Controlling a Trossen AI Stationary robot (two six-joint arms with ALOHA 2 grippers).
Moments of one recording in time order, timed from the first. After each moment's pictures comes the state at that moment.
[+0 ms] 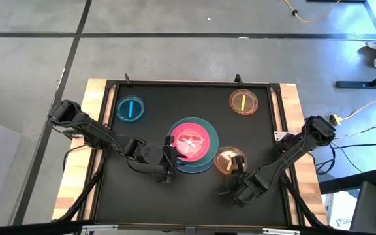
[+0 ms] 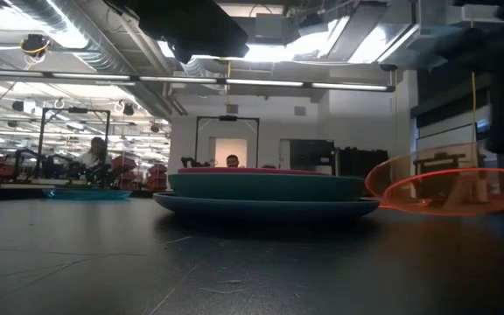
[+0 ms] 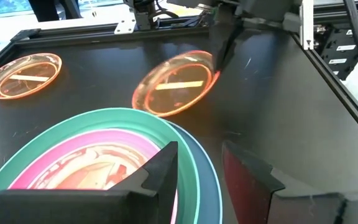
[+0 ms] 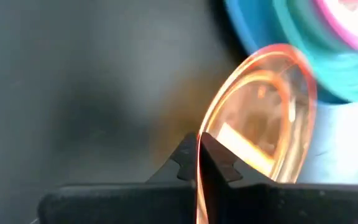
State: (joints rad) left arm -0.36 1.51 0.88 0.14 -0.36 -0.12; right arm 0.72 1.68 1.13 -0.88 0.41 0.50
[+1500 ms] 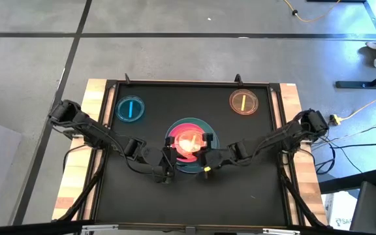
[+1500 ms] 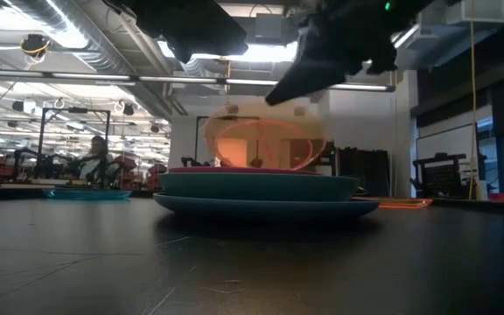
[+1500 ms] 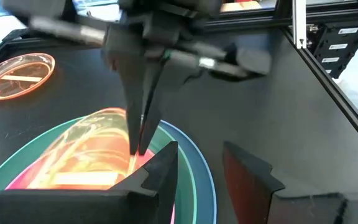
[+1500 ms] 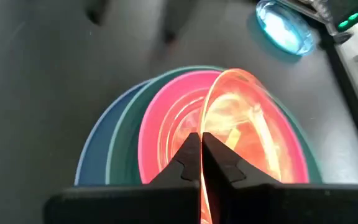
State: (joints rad) left arm -0.36 1.51 0.88 0.14 -0.35 -0.12; right arm 0.34 1.69 1.07 -0.11 0.44 -0.08
